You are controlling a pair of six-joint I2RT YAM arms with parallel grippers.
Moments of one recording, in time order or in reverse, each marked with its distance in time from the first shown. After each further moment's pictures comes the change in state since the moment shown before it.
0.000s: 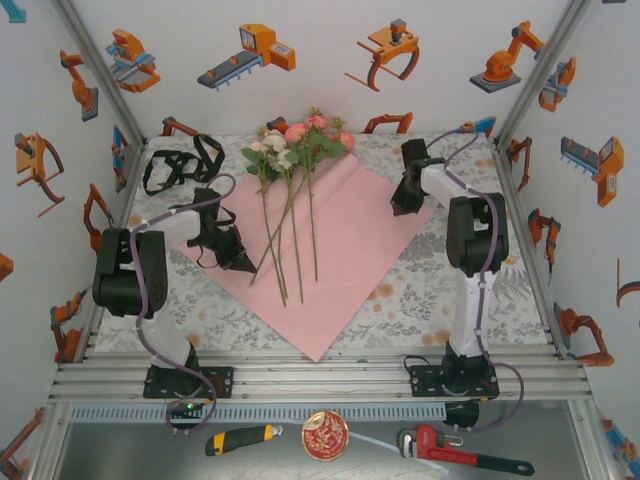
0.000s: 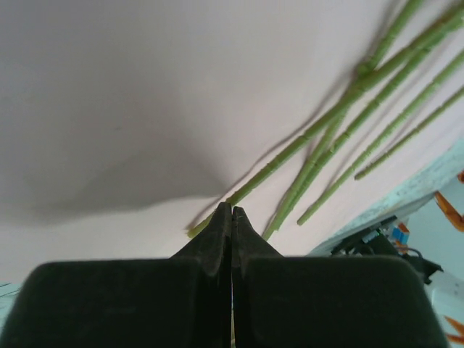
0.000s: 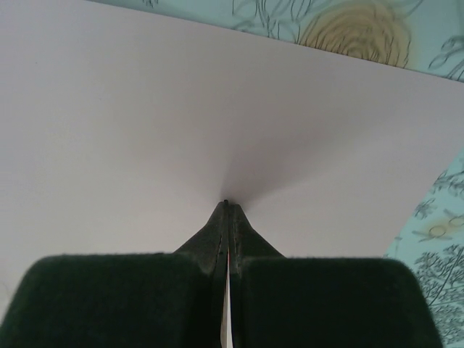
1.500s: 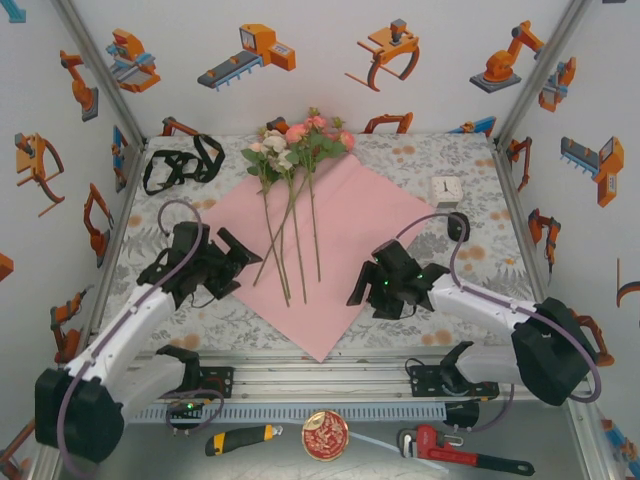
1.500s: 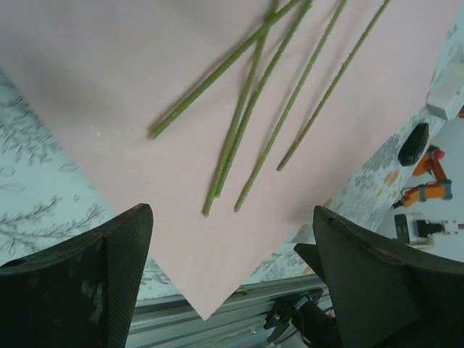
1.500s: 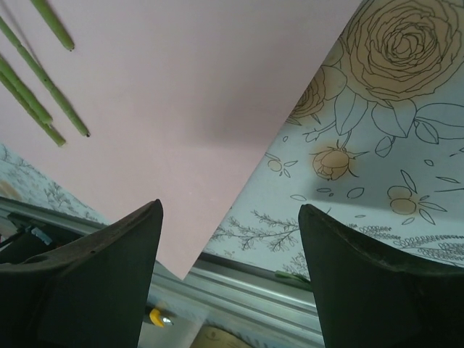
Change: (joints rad) left arm -0.159 -0.843 -0.416 0.109 -0.349 -0.546; right arm 0.540 -0.947 -1.108 0.284 -0.156 0.398
